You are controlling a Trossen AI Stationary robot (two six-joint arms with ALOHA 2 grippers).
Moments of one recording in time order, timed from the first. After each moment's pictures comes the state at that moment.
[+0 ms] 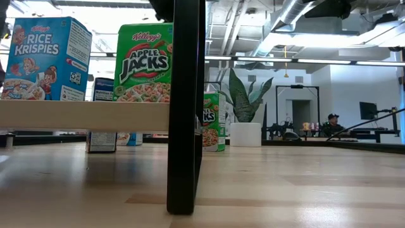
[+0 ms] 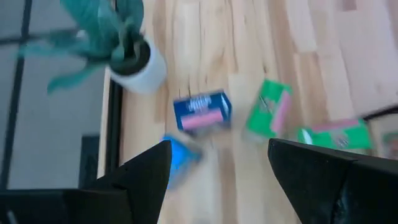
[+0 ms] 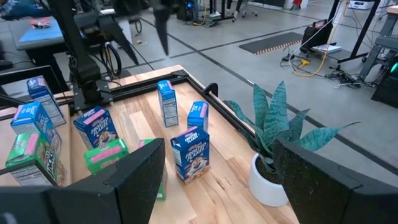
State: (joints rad) left arm 0.42 1.63 1.80 -1.02 0.08 0.45; right arm -0.09 0.61 0.92 -0.58 0.39 0.15
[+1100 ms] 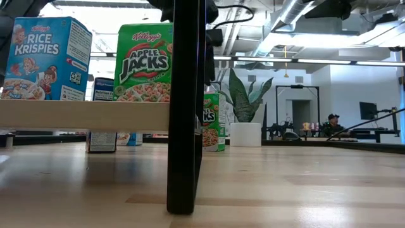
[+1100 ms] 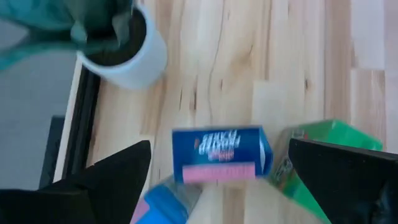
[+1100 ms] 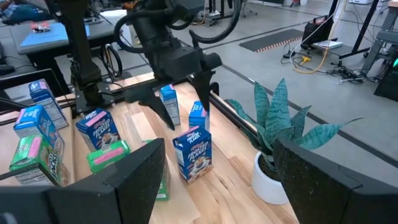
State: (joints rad) left arm 0.40 1.92 1.80 -0.81 0.02 0.29; right arm -0.09 0.61 0.92 -0.58 0.39 0.18
